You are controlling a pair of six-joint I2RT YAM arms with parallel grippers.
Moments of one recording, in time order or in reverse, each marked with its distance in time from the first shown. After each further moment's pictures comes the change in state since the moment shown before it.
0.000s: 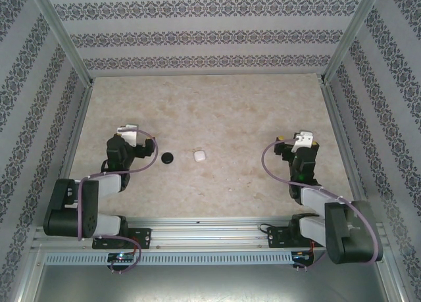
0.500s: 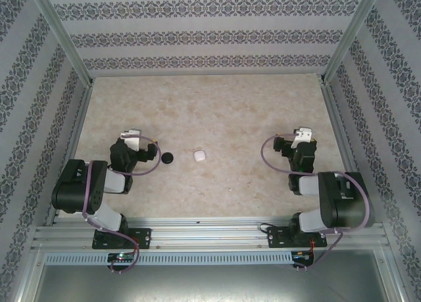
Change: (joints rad) left arm 0.000 0.204 -0.048 0.263 0.020 0.000; right arm -0.054 0.281 0.069 0.174 -0.102 0.019
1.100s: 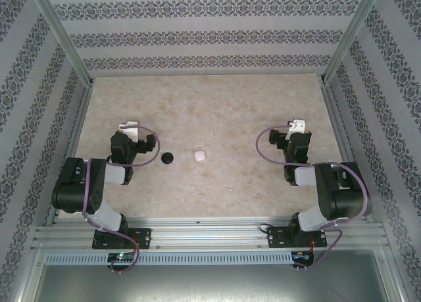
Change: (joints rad) left arm 0.000 0.001 0.116 -0.125 -0.065 -0.027; right arm 0.073 0.058 0.113 -0.062 0.080 -0.013
